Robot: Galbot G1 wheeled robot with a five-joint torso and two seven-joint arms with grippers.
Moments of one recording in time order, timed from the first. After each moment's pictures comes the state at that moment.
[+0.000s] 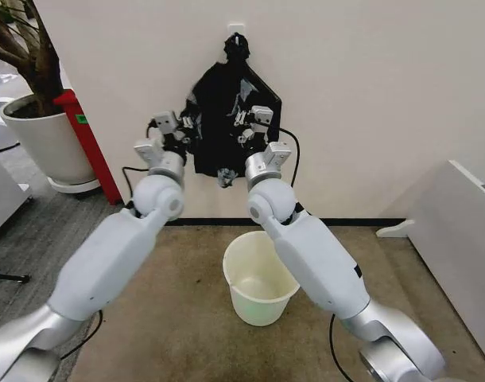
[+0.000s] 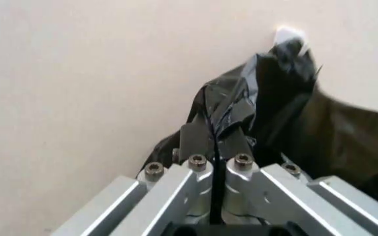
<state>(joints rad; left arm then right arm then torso) 0.46 -0.99 0.00 -1.74 -0.91 -0.08 -0.42 -0.45 1.45 -0.10 1.64 0.51 0.02 0.44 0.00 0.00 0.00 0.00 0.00</state>
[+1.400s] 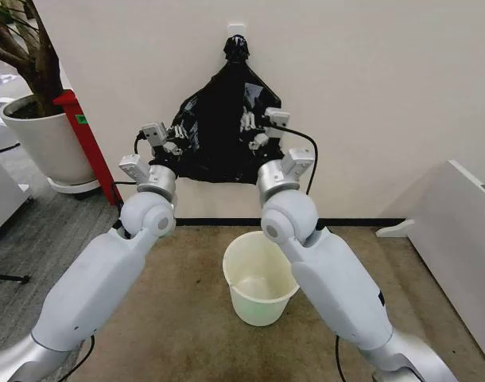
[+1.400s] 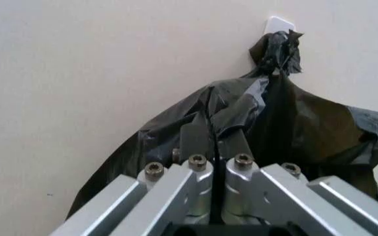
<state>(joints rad) 0.59 -1.01 -0.06 -1.82 -0.89 -0.07 -0.40 -0.51 1.42 -0.10 1.90 0.54 -0.19 0.50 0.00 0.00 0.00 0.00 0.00</state>
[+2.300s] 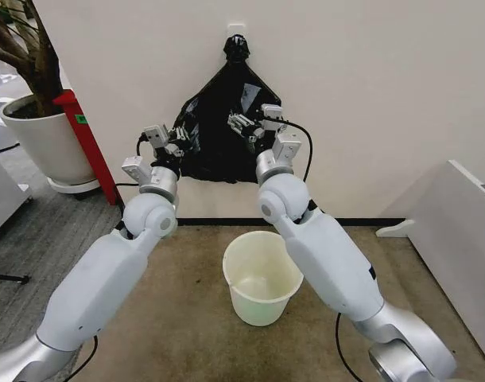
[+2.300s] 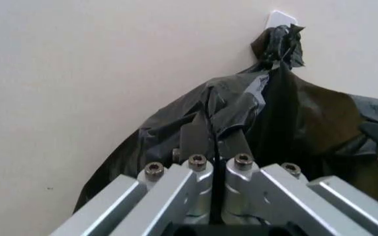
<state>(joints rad) 0.60 -1.03 -0.07 -1.81 -0.88 -0.08 -0.39 -0.43 1.41 -0.09 1.70 0.55 -0.20 0.53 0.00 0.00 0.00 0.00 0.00</state>
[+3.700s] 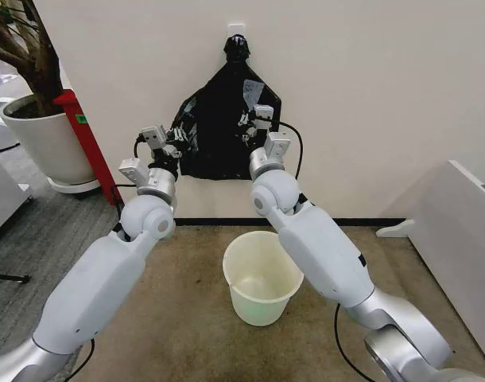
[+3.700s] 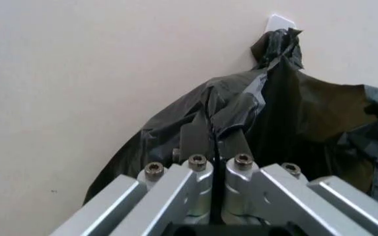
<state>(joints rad) 0.62 -1.02 -0.08 -1.82 -0.87 -0.09 -0.38 -0.39 1.42 -0.12 1.60 0.57 -0.12 0.50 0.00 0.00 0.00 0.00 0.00</state>
